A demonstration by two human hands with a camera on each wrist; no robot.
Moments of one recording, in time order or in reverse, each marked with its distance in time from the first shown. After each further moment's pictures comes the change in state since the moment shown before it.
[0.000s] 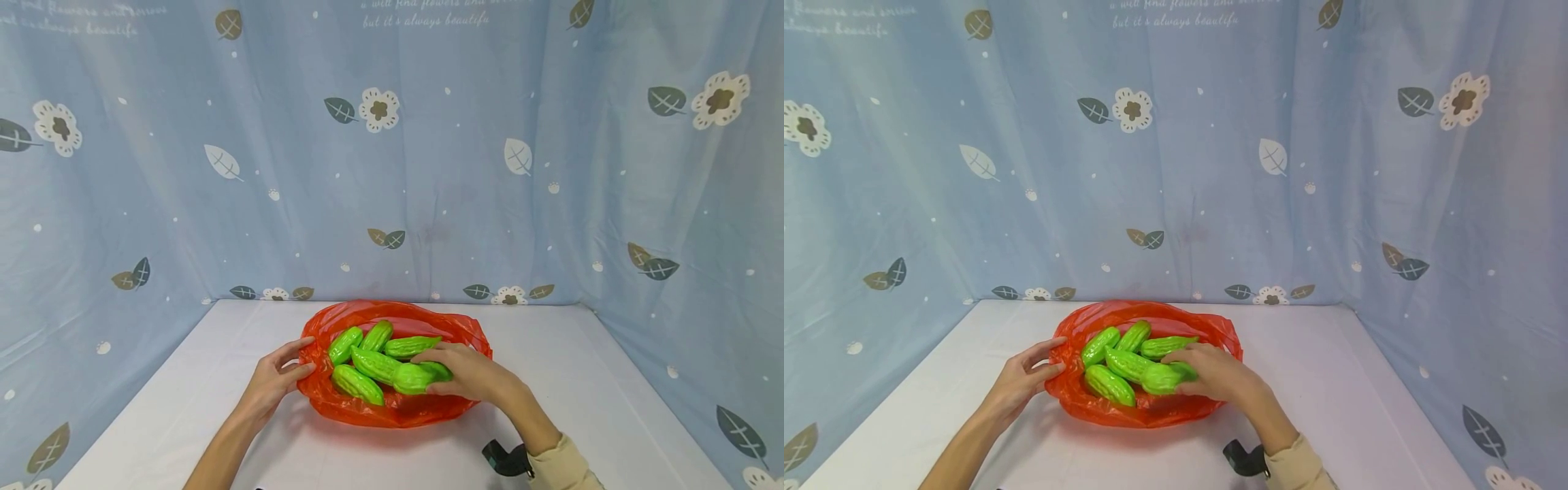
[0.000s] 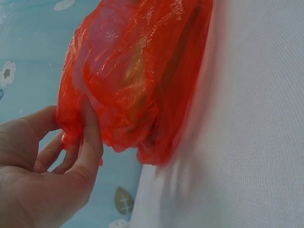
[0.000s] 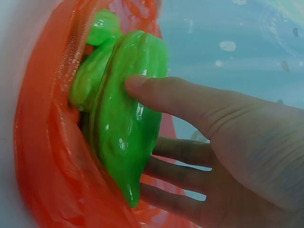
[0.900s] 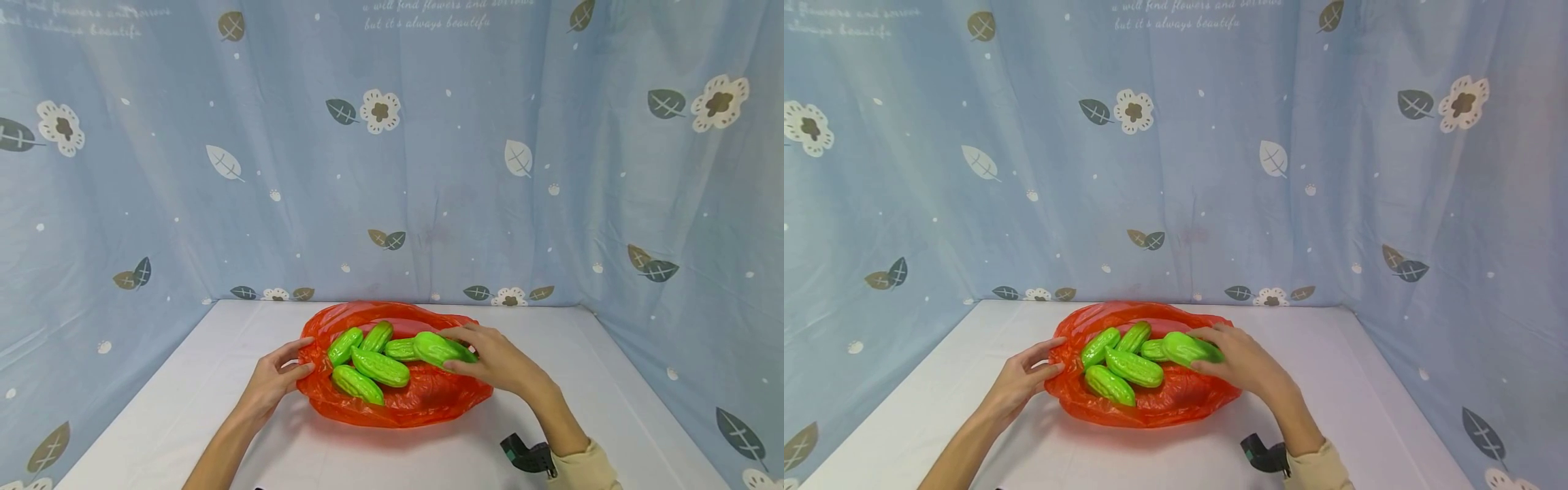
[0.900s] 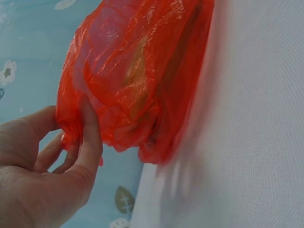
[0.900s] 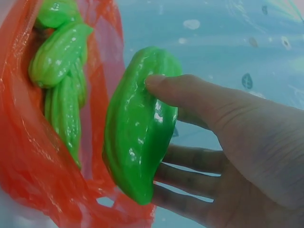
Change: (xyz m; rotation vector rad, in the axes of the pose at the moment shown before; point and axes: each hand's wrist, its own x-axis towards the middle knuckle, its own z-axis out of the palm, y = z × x) left_hand -0.001 0.001 0.000 0.003 0.010 0.009; right_hand -0.021 0.013 -0.027 0.074 0.219 0.034
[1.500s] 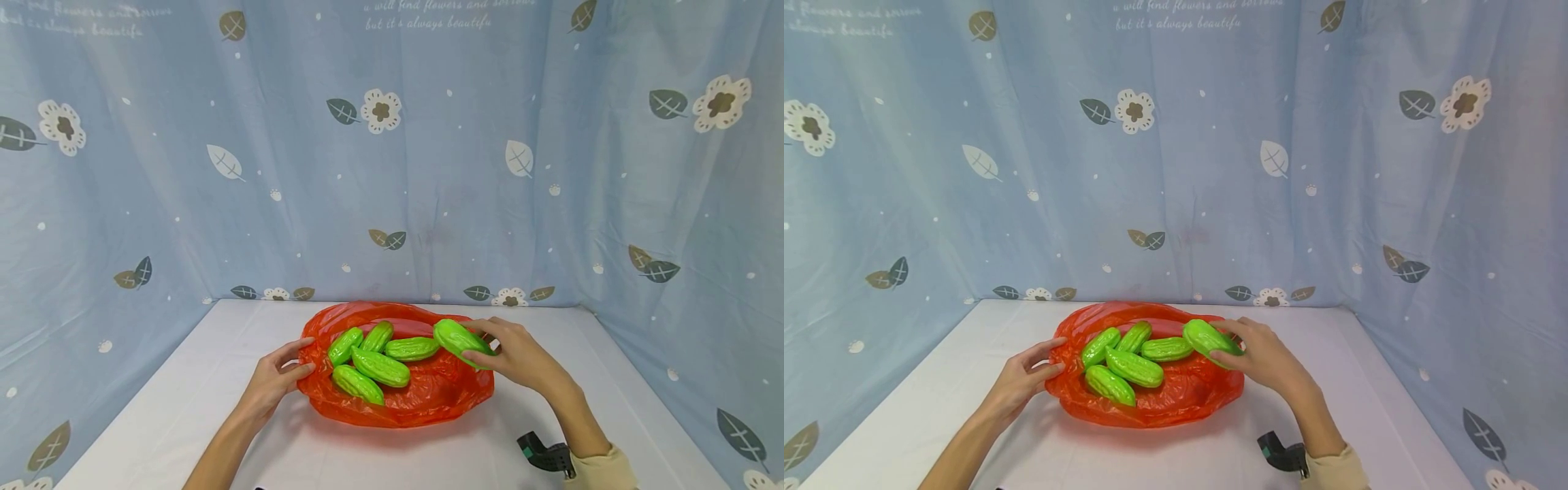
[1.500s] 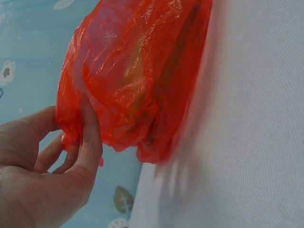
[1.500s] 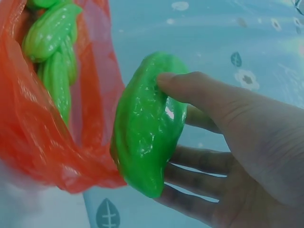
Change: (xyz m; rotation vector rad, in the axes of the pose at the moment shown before) left_hand 0.001 -0.001 0.000 -0.001 0.007 -0.005; right_hand -0.013 0.021 -0.016 0.003 0.131 -0.006
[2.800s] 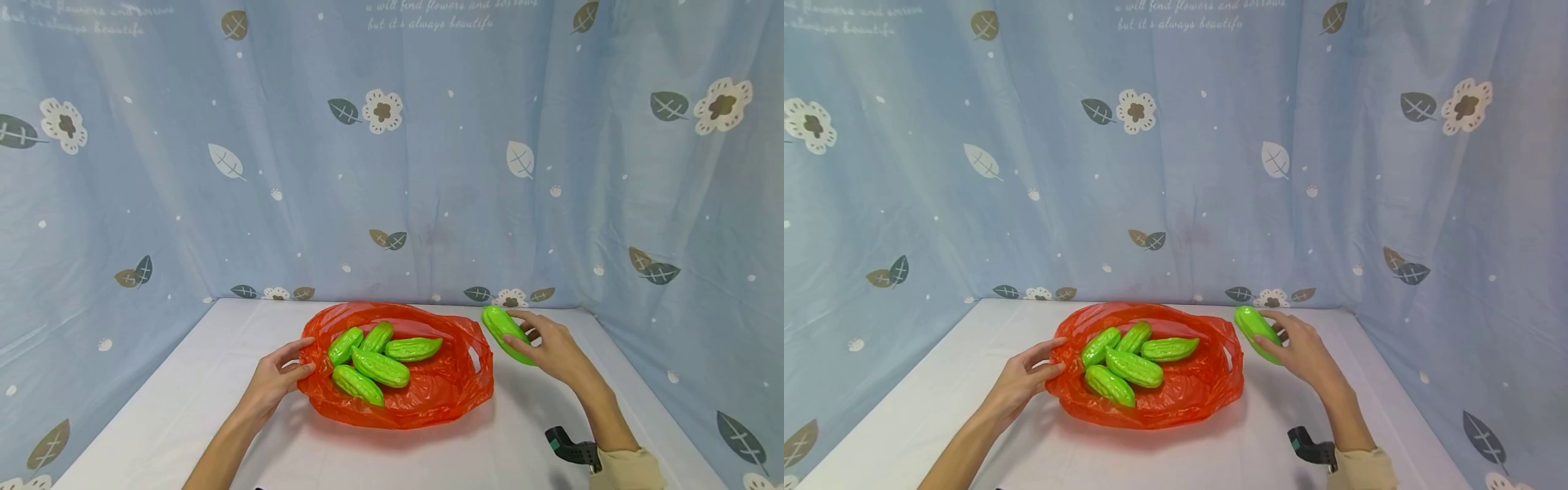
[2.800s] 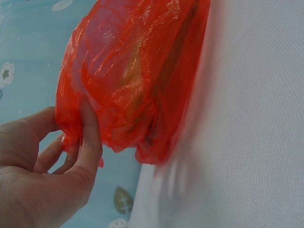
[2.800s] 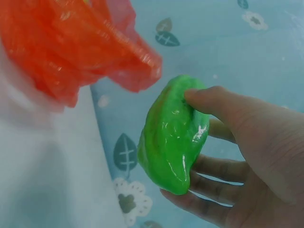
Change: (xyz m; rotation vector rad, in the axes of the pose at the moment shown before) left_hand 0.000 -0.001 0.001 0.008 0.006 -0.003; right_hand -0.018 0.065 -0.015 -0.115 0.171 0.188
